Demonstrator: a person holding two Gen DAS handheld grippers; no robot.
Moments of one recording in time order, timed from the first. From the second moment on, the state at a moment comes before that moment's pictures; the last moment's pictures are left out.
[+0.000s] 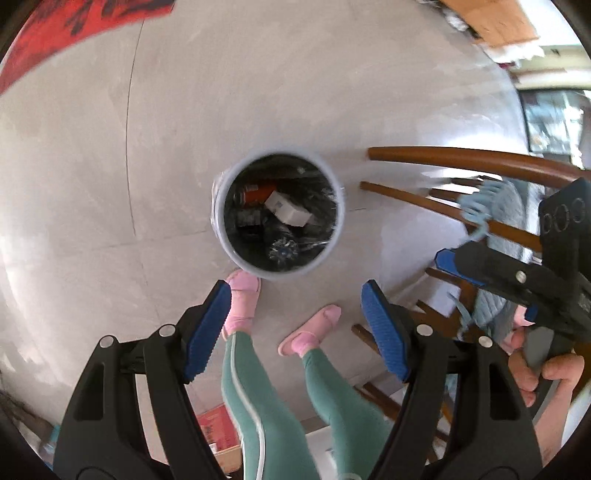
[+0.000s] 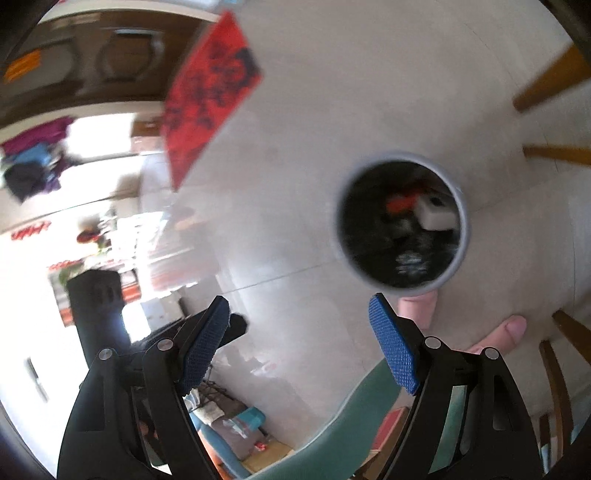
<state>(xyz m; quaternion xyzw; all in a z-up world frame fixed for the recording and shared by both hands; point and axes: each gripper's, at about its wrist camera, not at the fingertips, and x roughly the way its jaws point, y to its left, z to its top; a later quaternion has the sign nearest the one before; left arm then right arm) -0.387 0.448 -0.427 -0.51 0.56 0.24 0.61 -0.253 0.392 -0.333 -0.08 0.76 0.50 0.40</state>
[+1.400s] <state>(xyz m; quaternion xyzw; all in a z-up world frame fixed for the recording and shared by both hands) 0.016 0.105 -0.054 -0.15 0.55 -0.15 0.81 0.005 -0.186 -0.020 0.18 0.56 0.24 0.77</state>
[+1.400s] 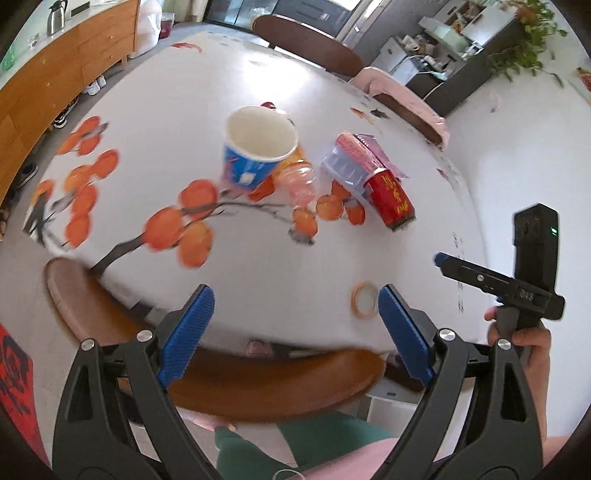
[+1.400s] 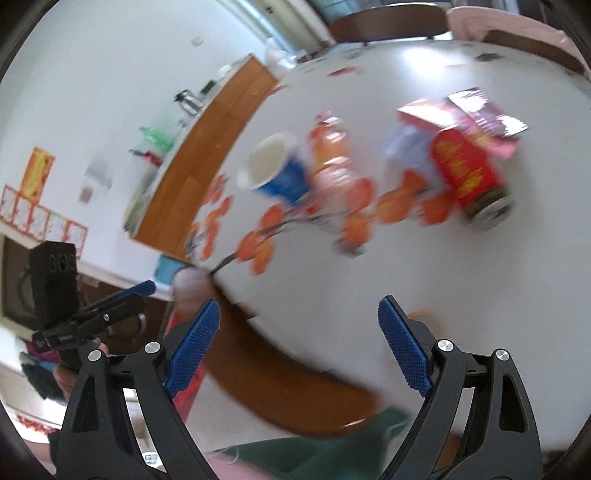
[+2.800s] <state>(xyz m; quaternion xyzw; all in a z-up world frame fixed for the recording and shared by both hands) 0.098 -0.003 -0.151 -0.21 0.64 -0.13 0.73 0.109 -0.265 -0.070 0.13 0.62 0.19 0.75</state>
